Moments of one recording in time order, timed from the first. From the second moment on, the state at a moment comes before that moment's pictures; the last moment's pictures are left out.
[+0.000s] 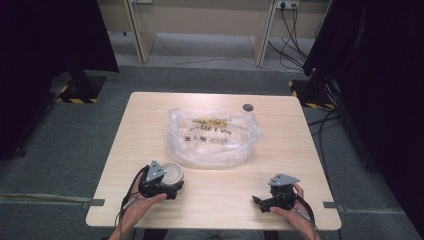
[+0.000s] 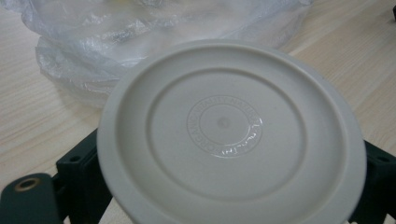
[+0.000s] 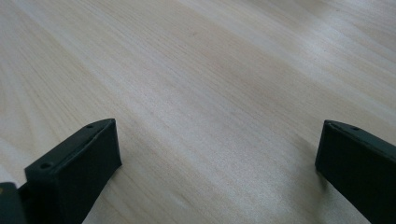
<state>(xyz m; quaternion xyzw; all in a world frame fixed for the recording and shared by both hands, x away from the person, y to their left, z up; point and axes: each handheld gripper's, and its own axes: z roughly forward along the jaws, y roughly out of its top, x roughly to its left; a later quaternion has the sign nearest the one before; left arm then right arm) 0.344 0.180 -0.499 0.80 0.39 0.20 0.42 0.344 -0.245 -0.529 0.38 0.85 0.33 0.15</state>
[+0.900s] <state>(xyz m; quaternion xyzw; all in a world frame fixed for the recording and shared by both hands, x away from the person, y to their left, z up) 0.356 0.161 -0.467 0.82 0.35 0.18 0.43 0.344 -0.245 -0.529 0.38 0.85 0.33 0.15</state>
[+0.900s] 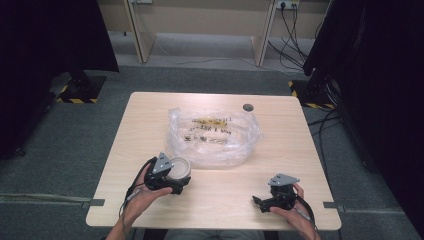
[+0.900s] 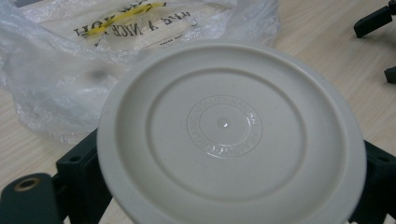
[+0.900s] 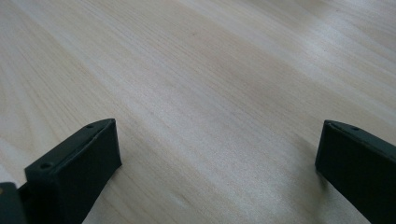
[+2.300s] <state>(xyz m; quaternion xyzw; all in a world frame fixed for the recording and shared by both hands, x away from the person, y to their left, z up) 0.445 0.101 -0.391 0.82 0.32 0.17 0.44 0.344 -0.245 -0.529 0.38 0.85 0.33 0.15</state>
